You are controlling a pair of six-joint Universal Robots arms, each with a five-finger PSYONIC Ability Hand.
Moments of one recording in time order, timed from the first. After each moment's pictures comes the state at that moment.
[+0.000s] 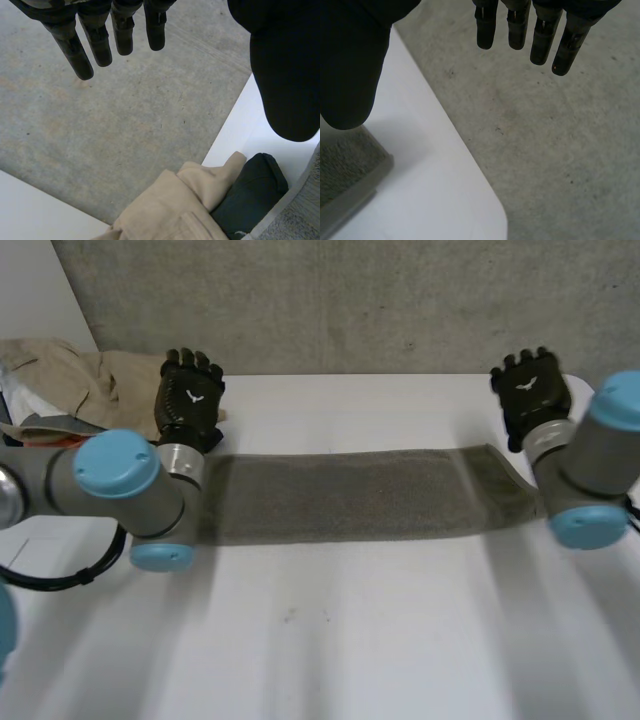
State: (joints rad) left arm 4.30 -2.31 -1.29 3.82 -1.70 3.93; right arm 1.81 -0.90 1.19 -0.32 1.54 2.44; left_hand 0.21 0.21 0.21 0.21 0.05; right_hand 0.20 0.22 0.21 0.24 0.07
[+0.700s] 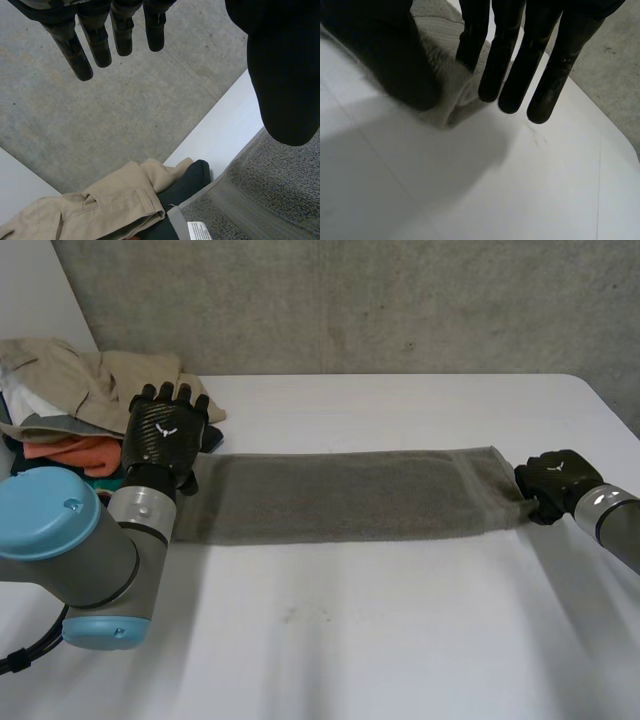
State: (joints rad) left arm 4.30 -1.95 -1.74 3.81 -1.68 3.68; right arm 1.57 -0.86 1.35 -0.07 1.23 2.47; left_hand 0.21 0.21 0.21 0.21 0.05; right_hand 0.92 1.10 1.09 1.08 0.88
